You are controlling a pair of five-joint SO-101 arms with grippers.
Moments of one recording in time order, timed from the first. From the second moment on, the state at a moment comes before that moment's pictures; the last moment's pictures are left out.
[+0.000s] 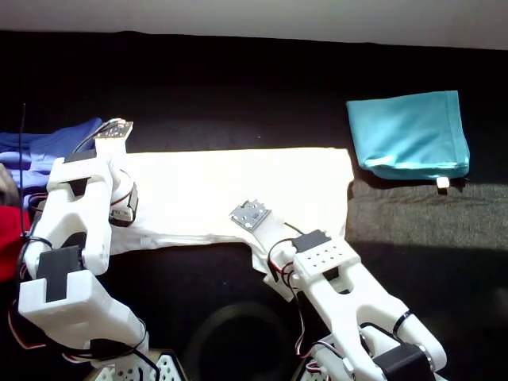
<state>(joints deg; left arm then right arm) -20.4 11.7 25.1 57.5 -16.0 -29.8 -23.4 62.4 50.8 26.9</state>
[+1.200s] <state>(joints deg) -20.4 11.7 25.1 57.5 -16.0 -19.9 14.8 6.9 62.3 29.6</state>
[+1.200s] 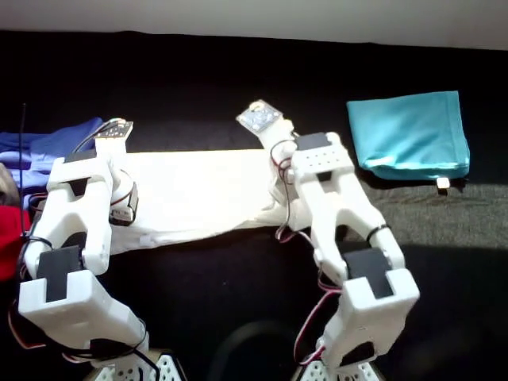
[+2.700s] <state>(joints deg) -20.4 11.7 25.1 57.5 -16.0 -29.3 32.9 -23.6 81.7 19.8</state>
